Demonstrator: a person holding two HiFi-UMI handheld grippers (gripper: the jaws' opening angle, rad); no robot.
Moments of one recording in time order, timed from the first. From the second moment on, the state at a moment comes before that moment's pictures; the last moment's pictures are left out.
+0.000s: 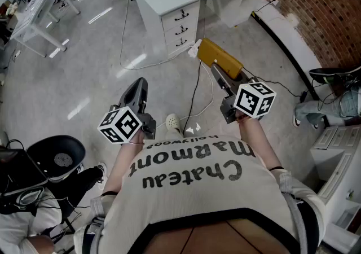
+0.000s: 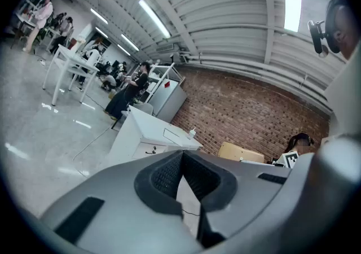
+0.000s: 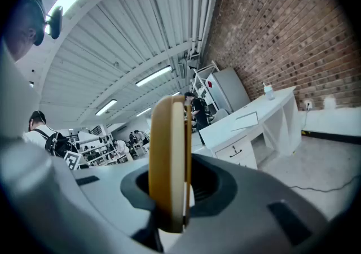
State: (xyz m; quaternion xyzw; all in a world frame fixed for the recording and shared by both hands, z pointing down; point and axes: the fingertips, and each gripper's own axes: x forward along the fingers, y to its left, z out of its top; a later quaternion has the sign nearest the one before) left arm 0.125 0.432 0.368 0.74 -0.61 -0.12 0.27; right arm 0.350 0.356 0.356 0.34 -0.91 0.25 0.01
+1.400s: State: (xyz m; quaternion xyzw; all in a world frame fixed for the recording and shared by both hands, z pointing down) left arm -0.017 0.237 0.363 0.78 -0.57 -0.09 0.24; right arm 0.223 0.183 0.351 0.41 -0.88 0.24 0.02
